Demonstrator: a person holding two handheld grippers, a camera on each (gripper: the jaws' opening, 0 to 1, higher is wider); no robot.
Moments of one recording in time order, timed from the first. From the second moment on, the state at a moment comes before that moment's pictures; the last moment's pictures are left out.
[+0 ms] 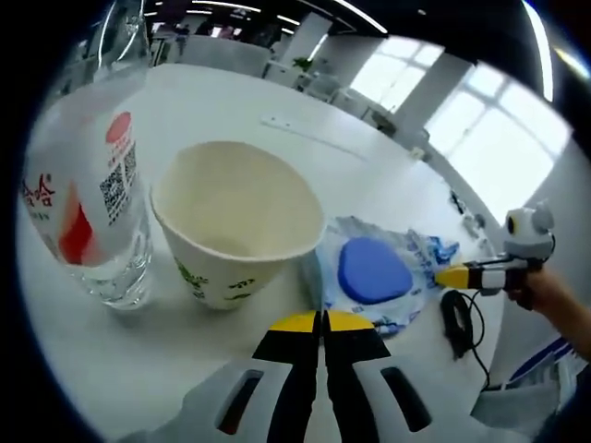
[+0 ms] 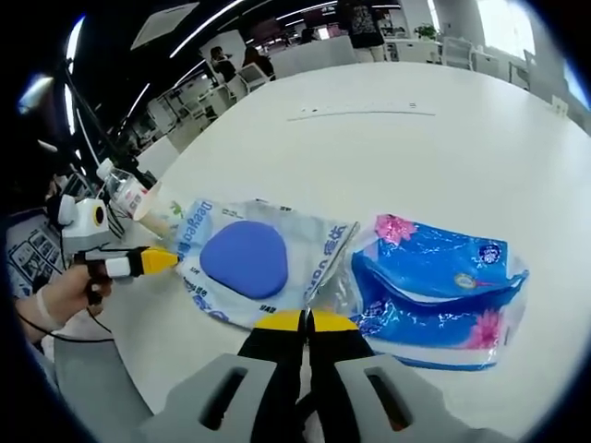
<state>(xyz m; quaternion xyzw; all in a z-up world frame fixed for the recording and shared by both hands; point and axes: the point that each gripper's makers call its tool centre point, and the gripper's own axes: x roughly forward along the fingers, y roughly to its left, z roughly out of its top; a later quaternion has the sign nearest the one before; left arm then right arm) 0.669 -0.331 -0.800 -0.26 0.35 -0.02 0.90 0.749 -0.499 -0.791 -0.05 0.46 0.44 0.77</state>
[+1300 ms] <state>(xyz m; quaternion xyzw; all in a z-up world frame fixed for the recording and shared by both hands) 0.661 -0.329 -0.802 -0.26 0.33 -0.01 0.91 0.746 -0.505 -0.793 -0.05 0.46 0.43 0.77</state>
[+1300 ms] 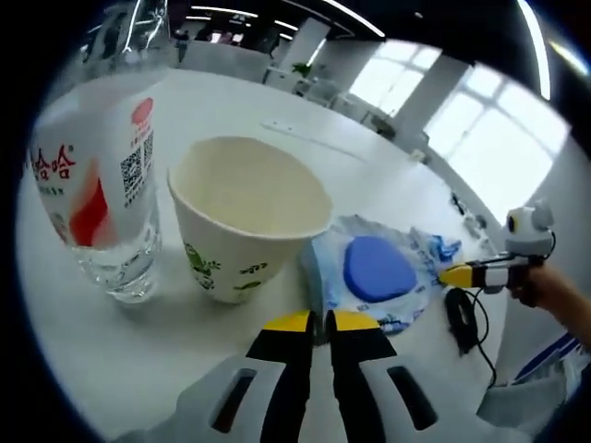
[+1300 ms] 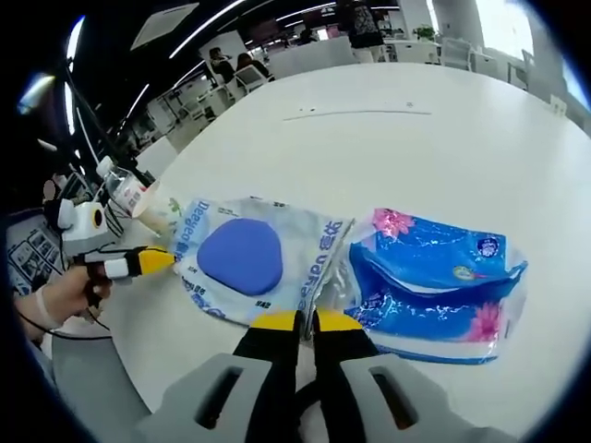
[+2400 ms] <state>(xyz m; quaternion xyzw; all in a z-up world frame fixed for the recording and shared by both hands) 0.620 -0.329 -0.762 -0.24 0.30 -0.06 0.92 0.717 -0.522 -0.762 -0.06 0.37 0.48 0.79</state>
